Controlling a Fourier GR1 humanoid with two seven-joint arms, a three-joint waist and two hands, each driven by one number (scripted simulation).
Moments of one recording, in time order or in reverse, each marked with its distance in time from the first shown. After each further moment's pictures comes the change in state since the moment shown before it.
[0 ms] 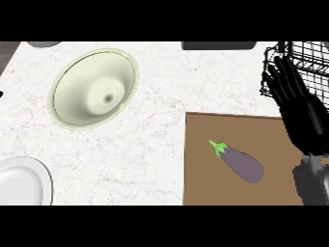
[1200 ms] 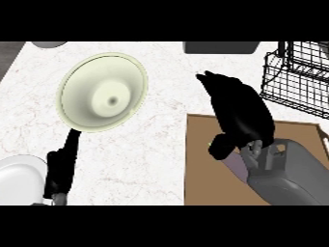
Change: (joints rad) left arm 0.164 -0.341 -0.265 -0.047 -0.065 0.093 0.108; right arm -0.408 -0.158 0.567 -0.062 0.878 0.285 0.833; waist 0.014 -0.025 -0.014
